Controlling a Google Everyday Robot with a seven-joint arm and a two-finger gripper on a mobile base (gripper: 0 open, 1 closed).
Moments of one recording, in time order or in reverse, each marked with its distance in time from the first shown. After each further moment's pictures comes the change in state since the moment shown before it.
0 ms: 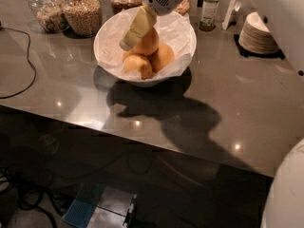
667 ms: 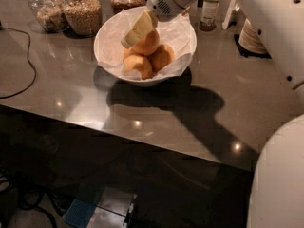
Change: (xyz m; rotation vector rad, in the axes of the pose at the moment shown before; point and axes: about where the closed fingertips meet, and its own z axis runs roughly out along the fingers) arm 0.009 -0.035 0.029 0.002 -0.117 0.092
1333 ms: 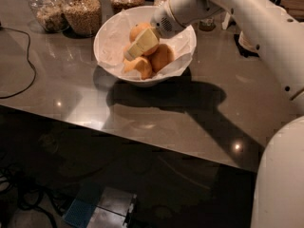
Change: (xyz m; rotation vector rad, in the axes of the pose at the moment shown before) arm 0.036 0.002 0.027 -0.074 -0.028 0.085
